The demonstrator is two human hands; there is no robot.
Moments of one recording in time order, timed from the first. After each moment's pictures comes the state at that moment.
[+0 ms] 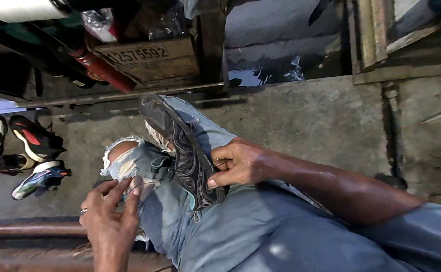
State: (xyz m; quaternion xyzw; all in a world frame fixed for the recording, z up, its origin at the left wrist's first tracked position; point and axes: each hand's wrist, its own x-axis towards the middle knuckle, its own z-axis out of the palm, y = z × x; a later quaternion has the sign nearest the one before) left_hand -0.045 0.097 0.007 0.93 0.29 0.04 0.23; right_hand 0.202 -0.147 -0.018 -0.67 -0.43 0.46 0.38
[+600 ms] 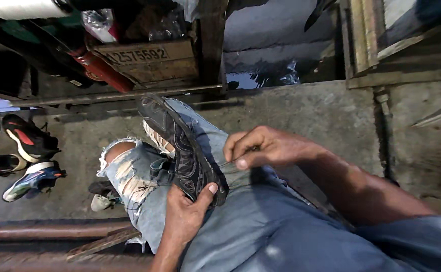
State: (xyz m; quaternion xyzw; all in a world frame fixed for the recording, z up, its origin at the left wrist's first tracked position) left_hand 0.021 -0.021 -0.006 0.69 0.26 0.09 0.67; right_hand 0.238 -0.182 -0.021 -0.53 -0.45 0.47 0.54
